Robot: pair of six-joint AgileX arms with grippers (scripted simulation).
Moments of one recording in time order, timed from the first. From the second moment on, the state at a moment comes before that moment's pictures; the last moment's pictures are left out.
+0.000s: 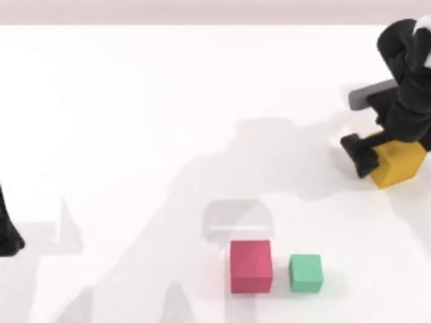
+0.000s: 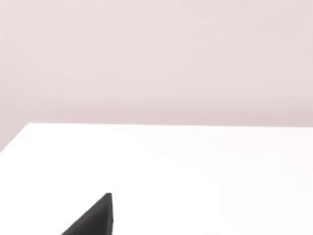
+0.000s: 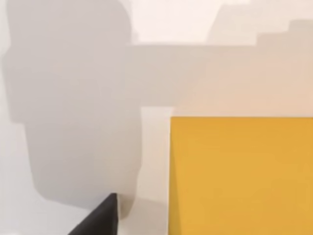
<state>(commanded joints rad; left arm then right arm) 0.02 0.00 0.00 0.00 0.00 0.00 0.16 2.23 1.58 -0.92 0.00 -0.20</state>
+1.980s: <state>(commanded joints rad) 0.02 0.00 0.00 0.00 0.00 0.00 0.17 2.14 1.74 -1.17 0.00 -0.20</state>
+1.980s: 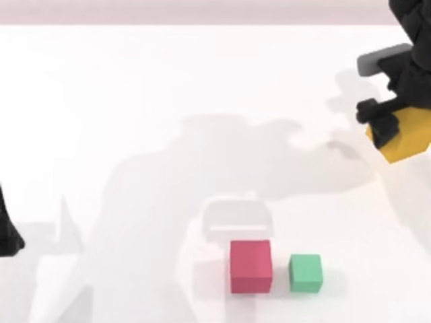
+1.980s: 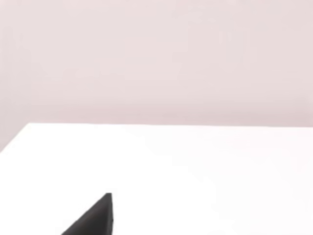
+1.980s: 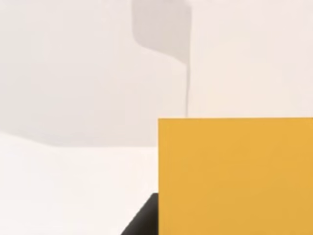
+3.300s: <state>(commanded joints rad) 0.02 0.00 0.00 0.00 0.00 0.00 1.04 2.35 2.18 -1.39 0.01 1.06</state>
